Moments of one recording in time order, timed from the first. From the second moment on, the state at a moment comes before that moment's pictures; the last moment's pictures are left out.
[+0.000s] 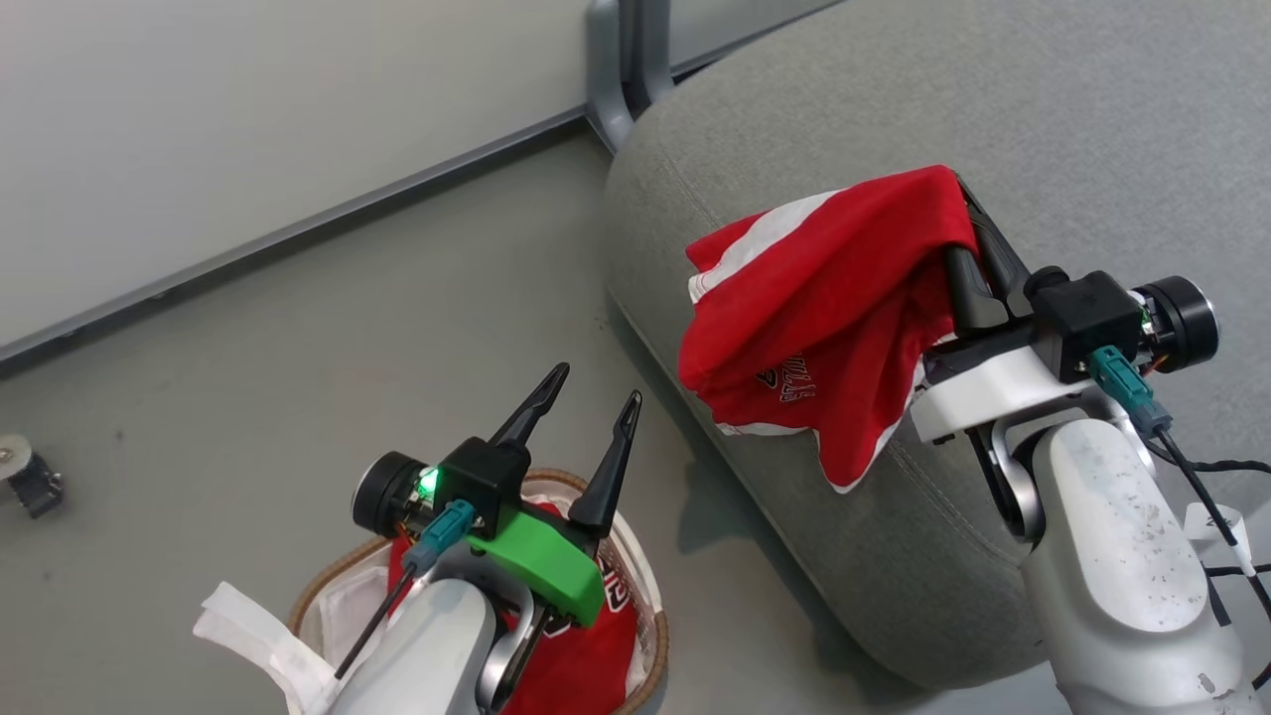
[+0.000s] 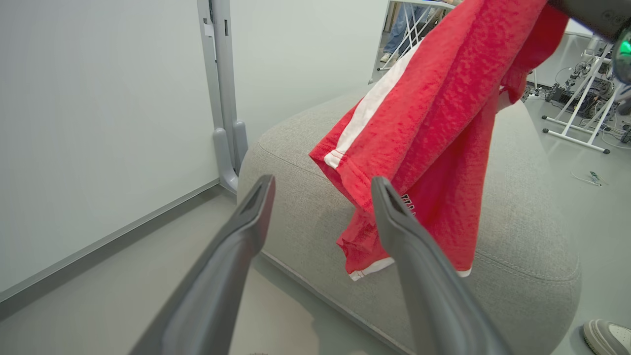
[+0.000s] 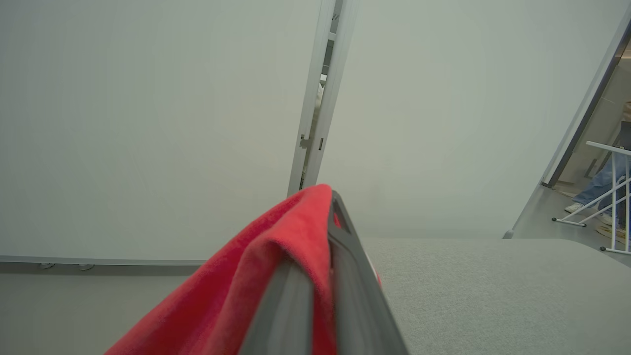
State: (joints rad) left arm -0.36 0.07 -0.54 0.40 -0.31 -0.13 -0.26; right arm -0.47 -0.05 0.08 0.23 -0.04 0.13 -0.26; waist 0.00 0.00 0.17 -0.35
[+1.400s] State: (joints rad) left arm -0.51 0.10 -0.66 0.27 -0.28 -0.13 -0.26; right arm -1.01 -0.45 -0.29 0.57 -0.19 0.13 -0.26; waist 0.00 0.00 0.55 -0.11
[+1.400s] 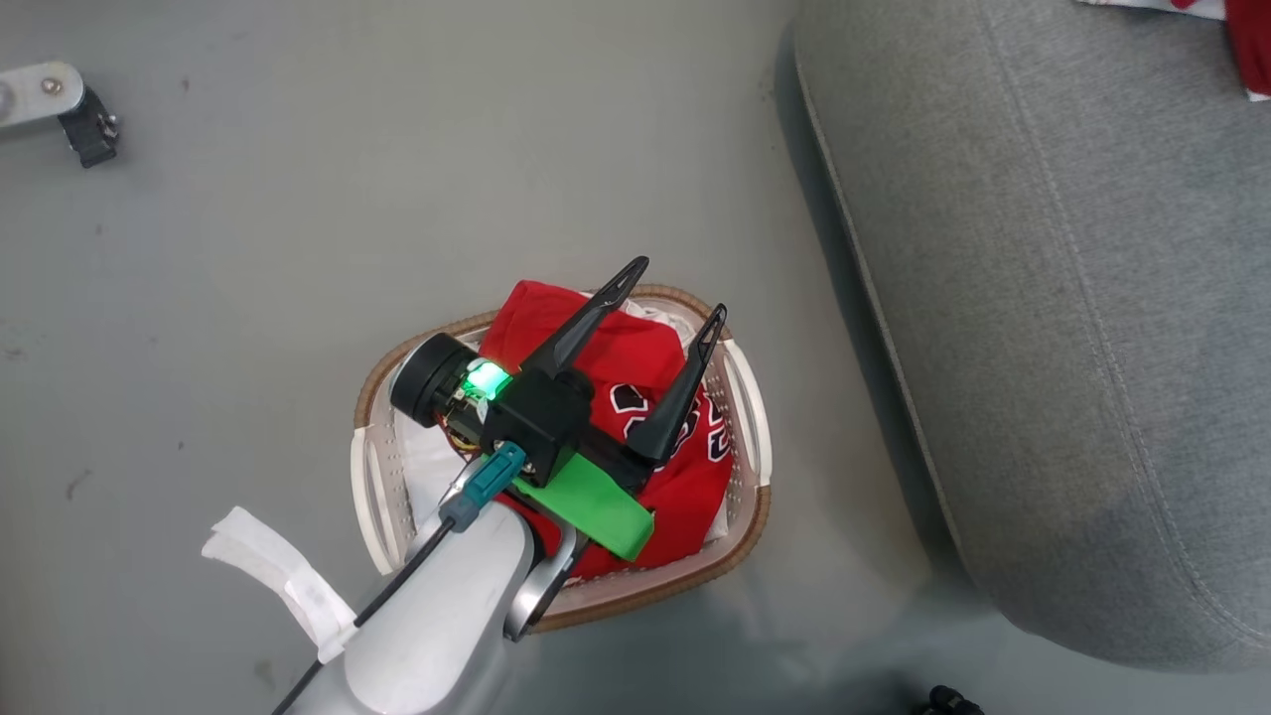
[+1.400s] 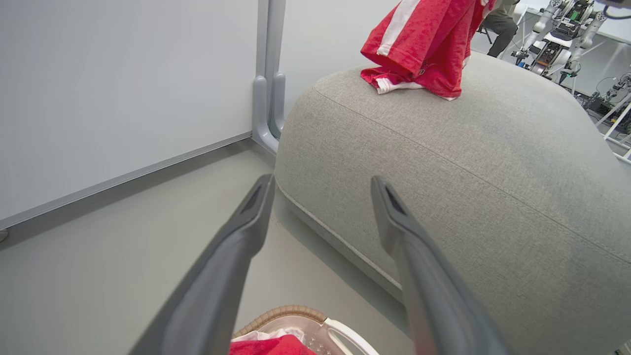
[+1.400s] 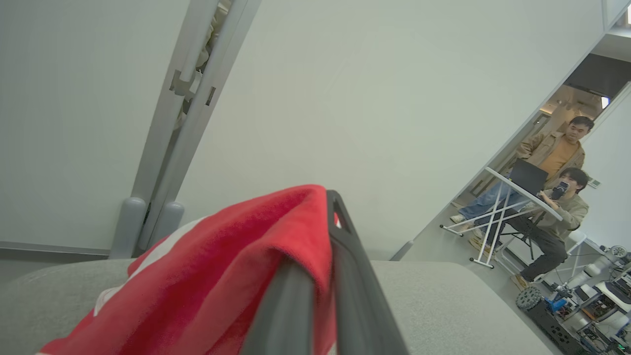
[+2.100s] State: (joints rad) left arm -0.49 0.12 -0.61 0.26 -0.23 -0.13 -0.26; right arm -0.72 -0.26 -0.32 0.55 -0.24 0.13 -0.26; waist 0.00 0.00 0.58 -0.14
